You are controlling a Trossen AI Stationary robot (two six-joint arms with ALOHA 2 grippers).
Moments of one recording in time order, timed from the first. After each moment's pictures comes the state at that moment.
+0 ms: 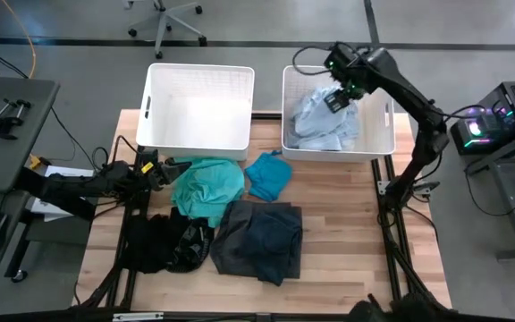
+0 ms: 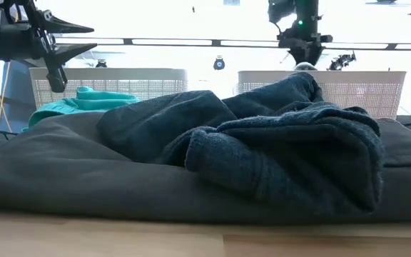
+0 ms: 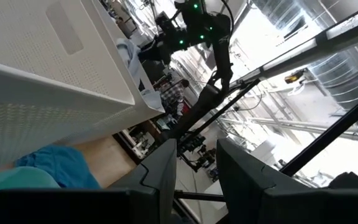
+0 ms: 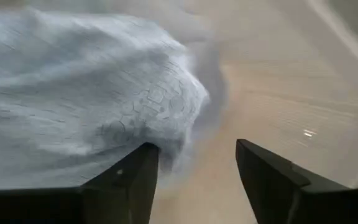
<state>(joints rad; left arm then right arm) -0.01 0.02 0.01 0.25 -0.28 -0.82 -0.77 1.69 1.94 -1.57 0.40 0.18</state>
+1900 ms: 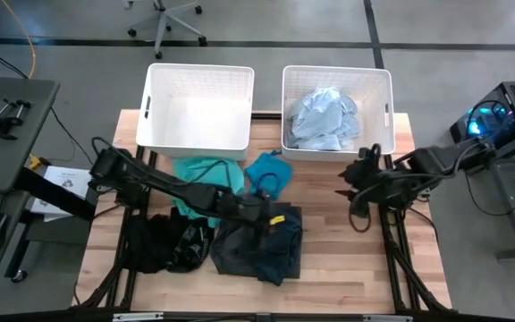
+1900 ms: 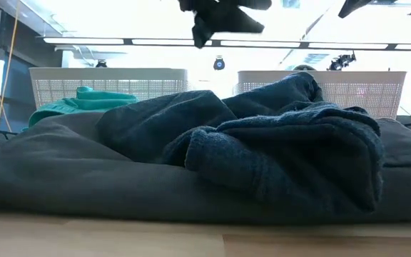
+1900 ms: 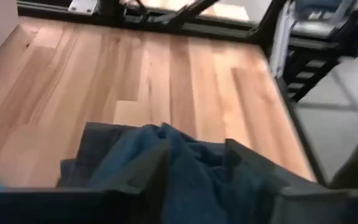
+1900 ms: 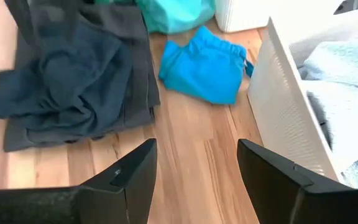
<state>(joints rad) -0.26 1.79 1.31 -0.09 -0.10 -0.24 0.41 1.05 1.26 -1.21 0.47 0.45</state>
